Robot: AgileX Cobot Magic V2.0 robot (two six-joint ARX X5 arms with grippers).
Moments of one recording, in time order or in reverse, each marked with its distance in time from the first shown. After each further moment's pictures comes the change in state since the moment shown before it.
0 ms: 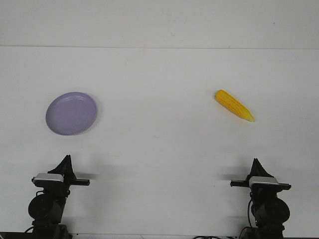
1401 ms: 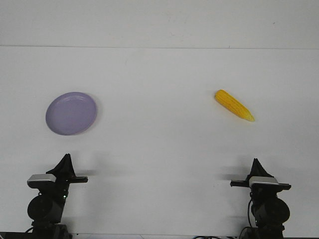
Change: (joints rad) left arm 0.000 0.000 0.000 0.043 0.003 -0.288; right arm 0.000 0.000 0.000 0.000 0.000 0.000
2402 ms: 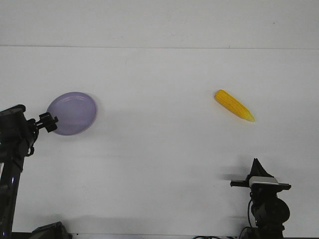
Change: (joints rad) left arm 0.343 1.232 1.020 -0.463 0.019 0.041; right arm 0.000 0.000 0.000 0.000 0.000 0.000
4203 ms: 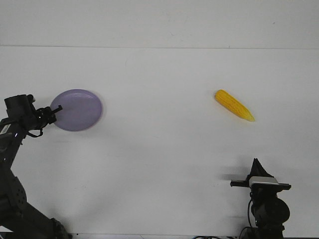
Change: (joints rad) left arm 0.072 0.459 0.147 0.148 0.314 -0.027; right arm 0.000 0.000 0.000 0.000 0.000 0.000
